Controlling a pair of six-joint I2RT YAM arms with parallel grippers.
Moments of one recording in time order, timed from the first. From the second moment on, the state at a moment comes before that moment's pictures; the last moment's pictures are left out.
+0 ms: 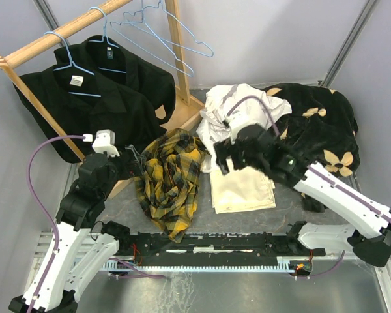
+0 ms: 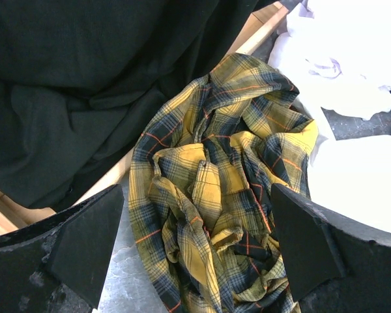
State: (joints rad) left arm -0.35 0.57 0.86 -0.69 -0.19 -0.35; right arm 0.83 1.18 1.30 -0.73 0.23 0.21
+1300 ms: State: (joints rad) left arm -0.35 0.57 0.84 -0.68 -0.21 -0.35; right arm 1.32 1.52 0.98 -0.27 0.50 0.72
